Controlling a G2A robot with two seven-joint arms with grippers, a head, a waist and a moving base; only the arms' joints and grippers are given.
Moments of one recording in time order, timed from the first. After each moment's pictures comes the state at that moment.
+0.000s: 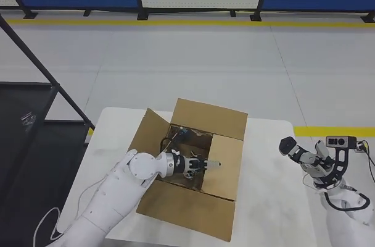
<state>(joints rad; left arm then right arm) 0.55 -1.29 -0.77 -1.07 -0.06 -0.31 -0.86 -1.10 -1.17 1.69 -1.35 0.78 -0.54 1.09</state>
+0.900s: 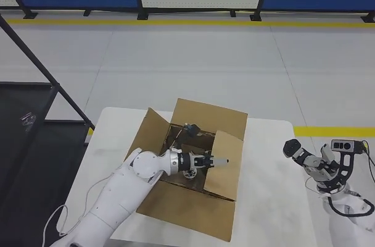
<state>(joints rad) 0.54 -1.34 -0.79 -1.04 -0.17 -0.50 -0.86 -1.15 -1.16 1.71 -1.39 0.81 -0.57 1.07</state>
